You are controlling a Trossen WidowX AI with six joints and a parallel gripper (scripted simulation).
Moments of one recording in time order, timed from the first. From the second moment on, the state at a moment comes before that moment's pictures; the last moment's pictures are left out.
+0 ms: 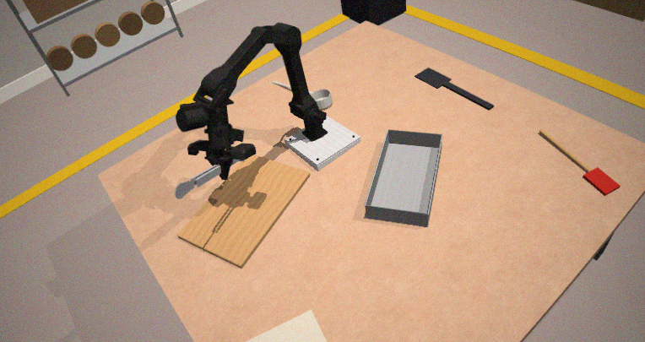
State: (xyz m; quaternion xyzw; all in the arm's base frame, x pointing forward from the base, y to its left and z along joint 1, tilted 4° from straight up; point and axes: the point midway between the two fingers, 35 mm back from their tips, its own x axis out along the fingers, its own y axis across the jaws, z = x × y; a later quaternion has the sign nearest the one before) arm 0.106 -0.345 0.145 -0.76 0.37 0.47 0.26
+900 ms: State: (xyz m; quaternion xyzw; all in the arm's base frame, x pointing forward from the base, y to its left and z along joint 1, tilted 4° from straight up) arm 0.095 -0.333 0.149 -0.85 0.41 0.29 0.17
